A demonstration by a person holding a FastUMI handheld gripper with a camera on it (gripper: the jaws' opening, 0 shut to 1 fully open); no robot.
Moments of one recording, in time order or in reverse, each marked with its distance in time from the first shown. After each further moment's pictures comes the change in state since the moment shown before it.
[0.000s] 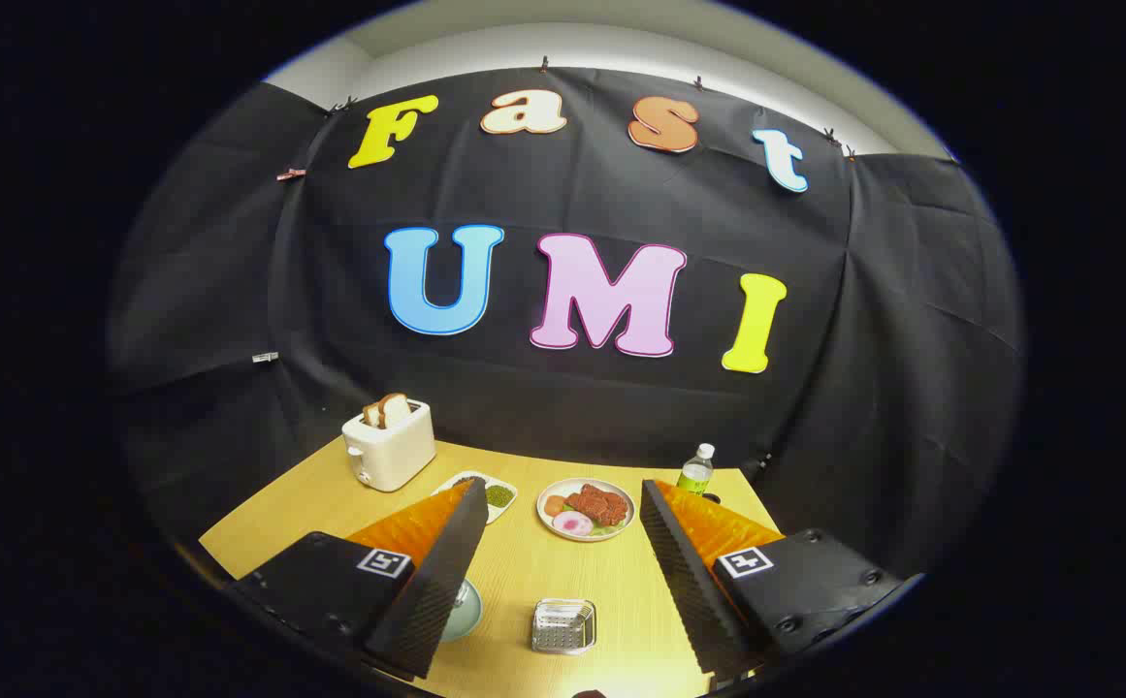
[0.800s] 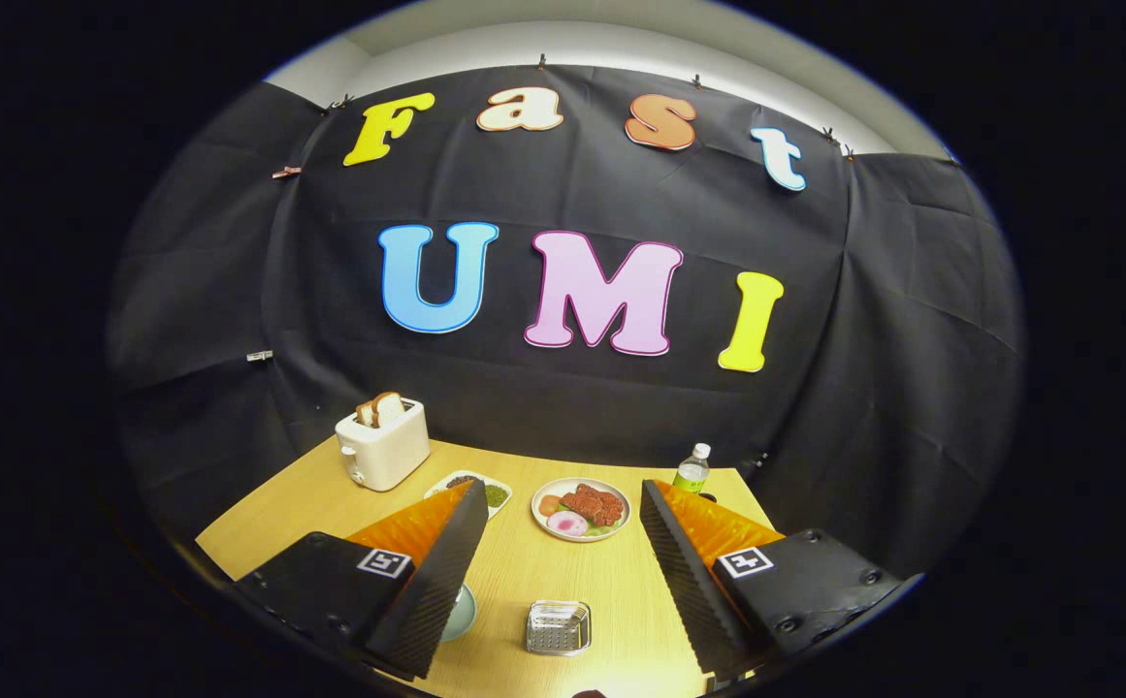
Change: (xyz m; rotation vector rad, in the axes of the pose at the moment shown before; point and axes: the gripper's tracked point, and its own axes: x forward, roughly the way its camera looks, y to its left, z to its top) arm 0.007 -0.002 -0.001 -0.003 0.009 -0.007
